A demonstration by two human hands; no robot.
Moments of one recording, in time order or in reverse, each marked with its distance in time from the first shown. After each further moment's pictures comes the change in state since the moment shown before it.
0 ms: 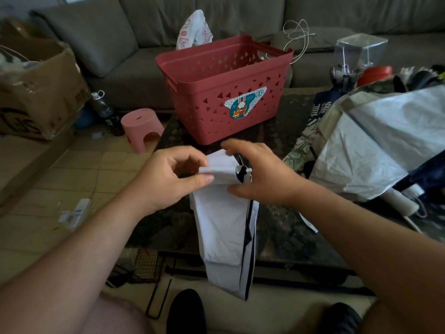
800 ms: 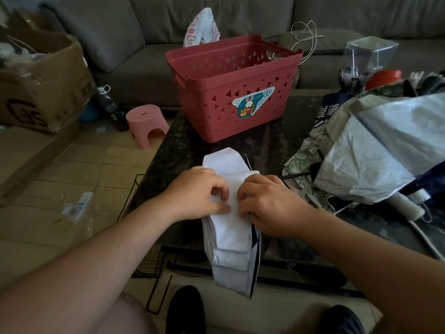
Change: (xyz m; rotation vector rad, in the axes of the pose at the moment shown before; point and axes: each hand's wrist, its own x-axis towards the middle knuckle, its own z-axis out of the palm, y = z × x) left_hand 0.006 -0.034 0.033 0.613 -0.308 -0.110; right_hand -0.039 0.011 0.041 -0.489 -0.075 -0.307
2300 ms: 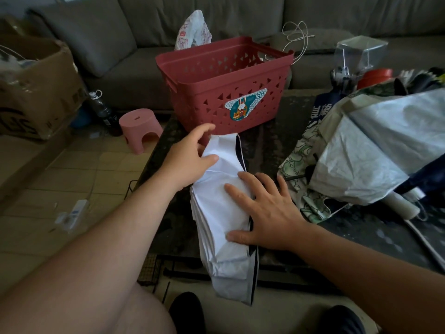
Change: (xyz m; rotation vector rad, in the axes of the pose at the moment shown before) left_hand 0.056 -0.007 -0.025 -0.471 0.325 -0.238; right_hand -0.009 -0.010 0.004 -0.035 -0.217 0.385
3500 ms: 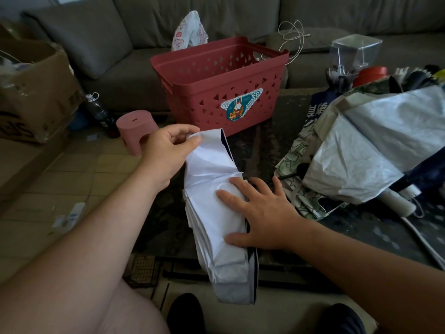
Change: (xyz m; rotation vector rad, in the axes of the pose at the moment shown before) left_hand 0.002 -0.006 -0.015 -0.421 0.212 -0.015; right_hand 0.002 -0.001 -0.004 0.012 -0.065 -0.045
